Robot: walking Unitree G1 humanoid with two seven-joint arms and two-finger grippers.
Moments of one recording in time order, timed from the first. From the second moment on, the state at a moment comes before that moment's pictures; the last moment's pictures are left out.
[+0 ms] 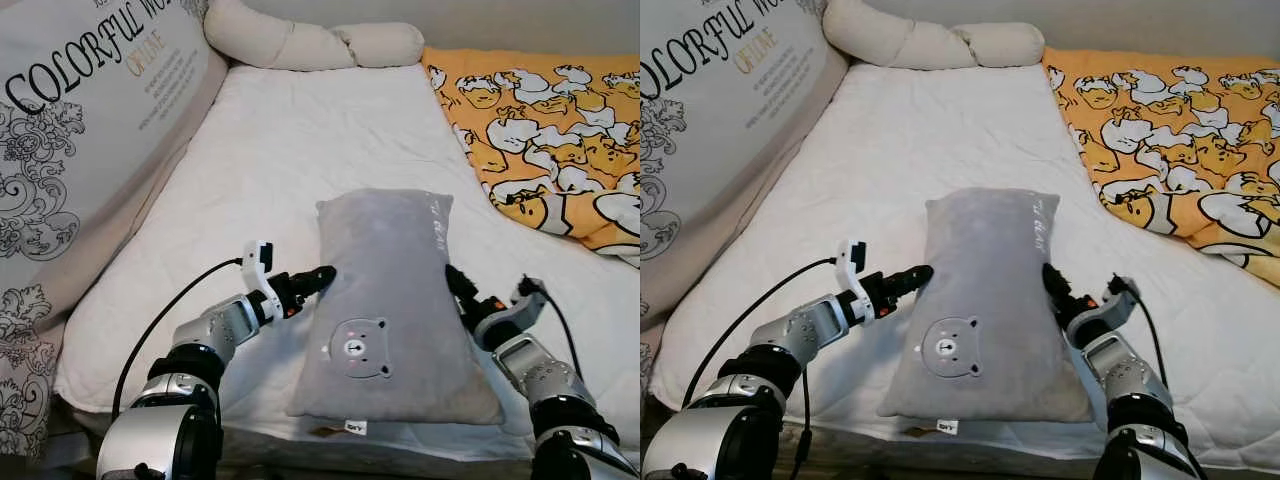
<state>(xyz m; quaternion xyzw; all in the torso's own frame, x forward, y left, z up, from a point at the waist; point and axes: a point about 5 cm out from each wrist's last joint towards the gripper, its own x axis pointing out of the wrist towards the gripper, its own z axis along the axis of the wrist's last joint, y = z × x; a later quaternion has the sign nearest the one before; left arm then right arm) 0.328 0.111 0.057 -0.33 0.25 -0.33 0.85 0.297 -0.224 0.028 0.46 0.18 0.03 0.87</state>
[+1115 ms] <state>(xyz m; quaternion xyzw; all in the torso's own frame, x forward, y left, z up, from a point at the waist) 0.323 0.079 0.053 -0.31 0.27 -0.37 0.84 0.309 -0.185 0.028 0.38 0.24 0.12 0.88</state>
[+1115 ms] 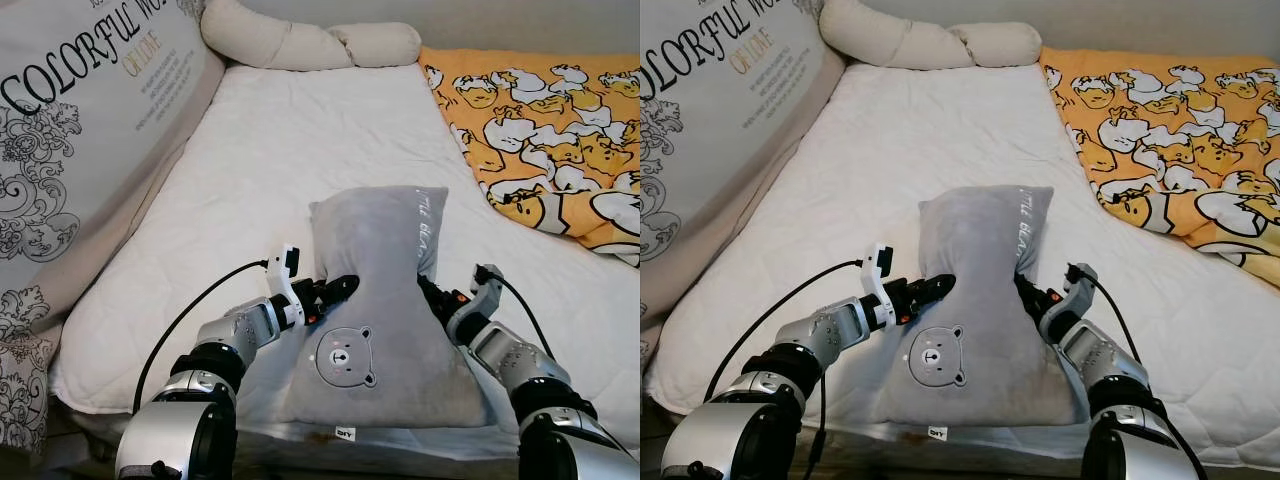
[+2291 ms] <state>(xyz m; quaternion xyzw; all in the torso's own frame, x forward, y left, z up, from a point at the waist) 0.355 0.087 0.112 -0.30 0.19 -0.40 0.85 0.333 -0.157 0.056 0.41 0.17 0.15 0.89</state>
